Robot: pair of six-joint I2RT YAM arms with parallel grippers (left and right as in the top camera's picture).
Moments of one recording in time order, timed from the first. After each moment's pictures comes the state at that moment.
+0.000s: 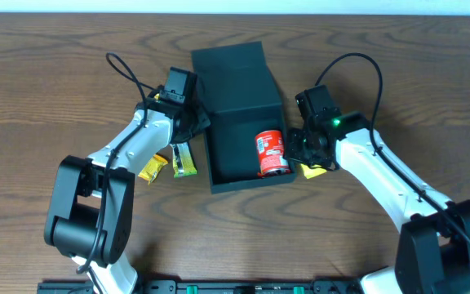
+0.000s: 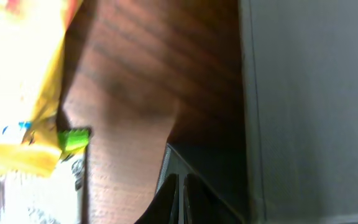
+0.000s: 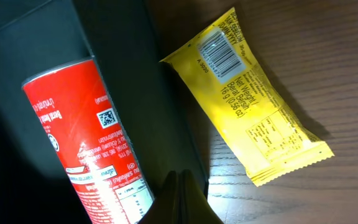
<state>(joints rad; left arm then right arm) -0.30 1.86 1.18 -0.44 0.16 -0.75 0.36 1.65 1.10 -0.77 -0.11 0.60</state>
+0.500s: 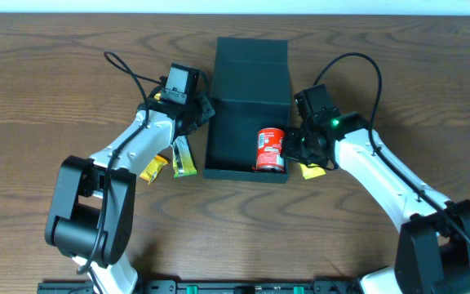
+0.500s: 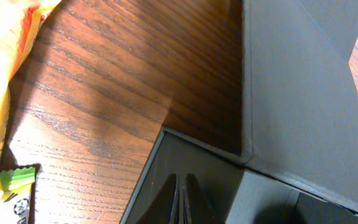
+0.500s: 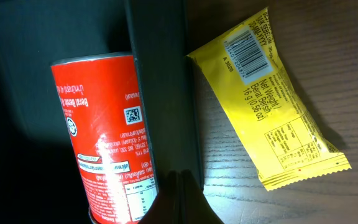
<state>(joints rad) -0.32 1.86 1.18 -0.32 0.16 -0.82 0.36 1.65 1.10 -0.75 -0.14 0.61</state>
